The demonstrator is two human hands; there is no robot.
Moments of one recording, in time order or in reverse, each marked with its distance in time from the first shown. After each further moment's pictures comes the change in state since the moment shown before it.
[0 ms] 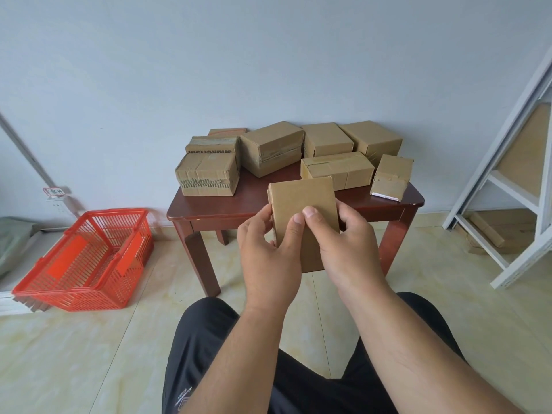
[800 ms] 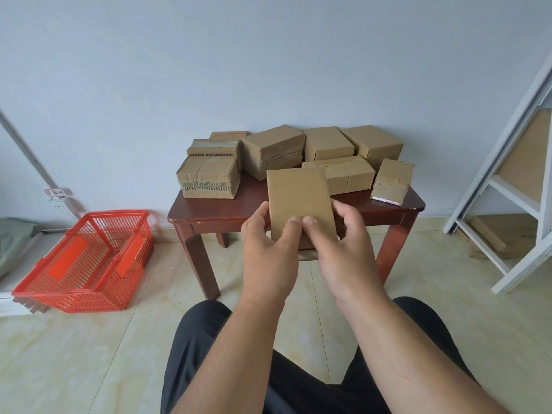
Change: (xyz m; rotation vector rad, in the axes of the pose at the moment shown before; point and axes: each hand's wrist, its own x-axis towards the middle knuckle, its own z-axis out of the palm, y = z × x) left_hand 0.016 0.001 0.002 -0.097 -0.092 -0.065; right_hand -0.006 -0.003 0.002 0.106 -0.037 0.008
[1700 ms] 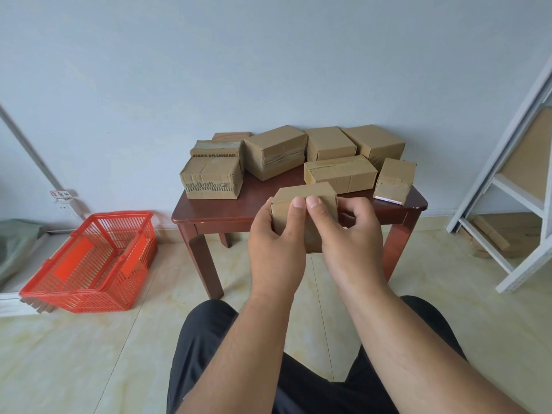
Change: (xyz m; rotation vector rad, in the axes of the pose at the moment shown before) left_hand -0.007 0.016 0.007 -0.055 0.041 0.026; right_hand 0.001 -0.017 0.007 -0.037 0.172 -0.044
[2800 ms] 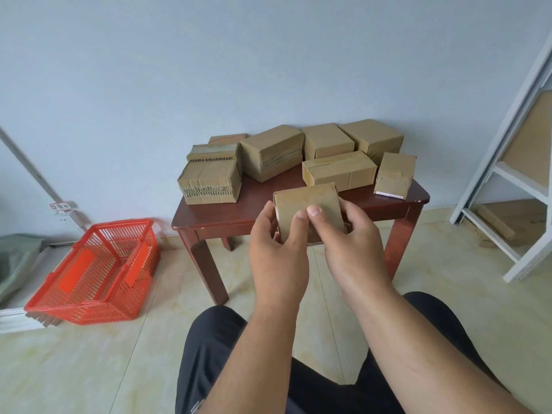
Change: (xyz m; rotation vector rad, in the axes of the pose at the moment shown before) left_hand -0.002 -0.005 0.001 -0.013 -0.006 -0.003; right_hand 0.008 0.017 -0.004 0.057 -0.105 -0.001
